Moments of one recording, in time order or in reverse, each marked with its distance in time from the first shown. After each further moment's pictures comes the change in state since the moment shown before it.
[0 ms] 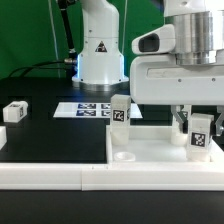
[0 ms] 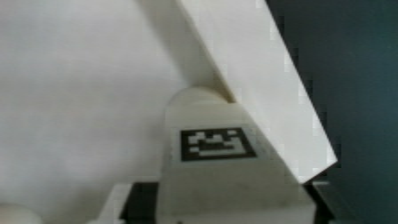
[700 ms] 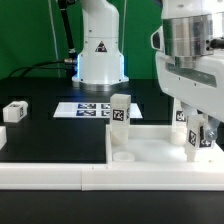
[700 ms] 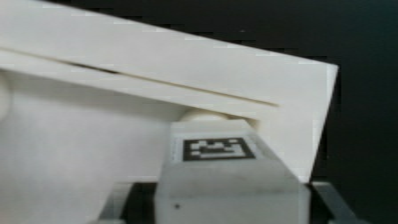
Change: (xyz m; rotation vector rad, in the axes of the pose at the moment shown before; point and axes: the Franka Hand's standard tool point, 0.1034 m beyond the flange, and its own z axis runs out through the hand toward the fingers) arm 0.001 -0.002 0.001 -0.032 -0.070 0.878
